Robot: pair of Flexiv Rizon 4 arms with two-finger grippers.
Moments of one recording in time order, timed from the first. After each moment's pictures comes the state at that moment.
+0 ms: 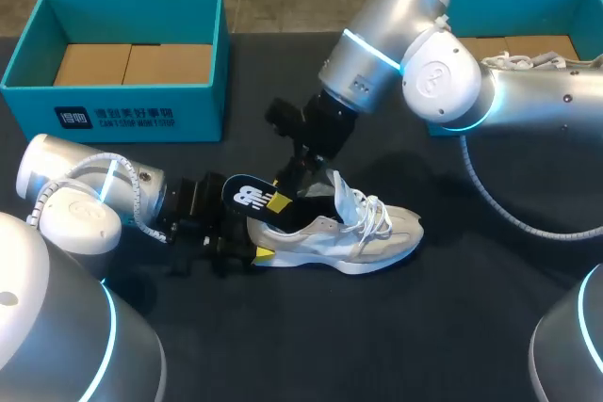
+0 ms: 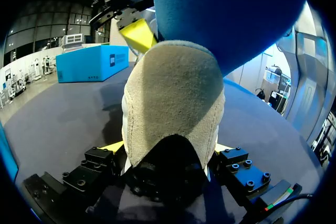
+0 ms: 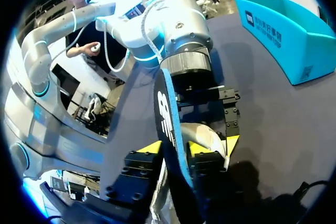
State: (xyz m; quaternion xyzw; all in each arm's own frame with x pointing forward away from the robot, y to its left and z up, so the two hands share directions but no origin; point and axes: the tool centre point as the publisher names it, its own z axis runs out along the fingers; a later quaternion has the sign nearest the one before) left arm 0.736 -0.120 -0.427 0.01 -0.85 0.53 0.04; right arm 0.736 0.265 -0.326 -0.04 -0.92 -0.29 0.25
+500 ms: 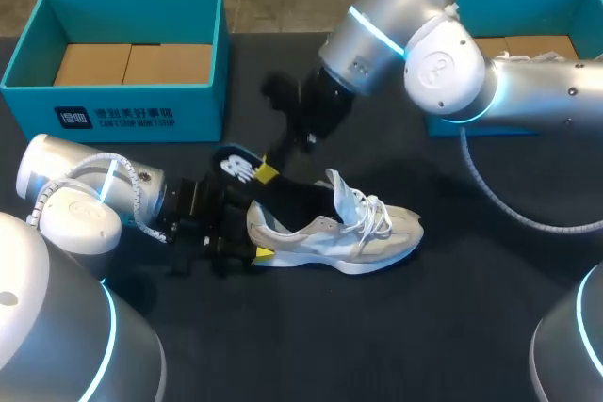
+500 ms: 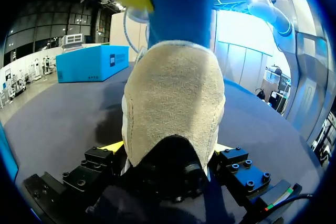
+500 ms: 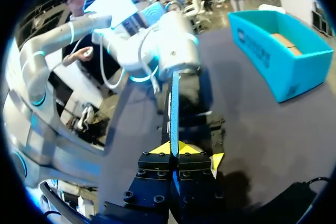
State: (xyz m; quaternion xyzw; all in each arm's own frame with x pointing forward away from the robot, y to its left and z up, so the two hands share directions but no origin) left arm 0.736 -0.120 -0.427 0.01 -0.85 0.53 0.04; right arm 0.762 0.285 -0.286 -0.08 -0.92 -0.33 0.20
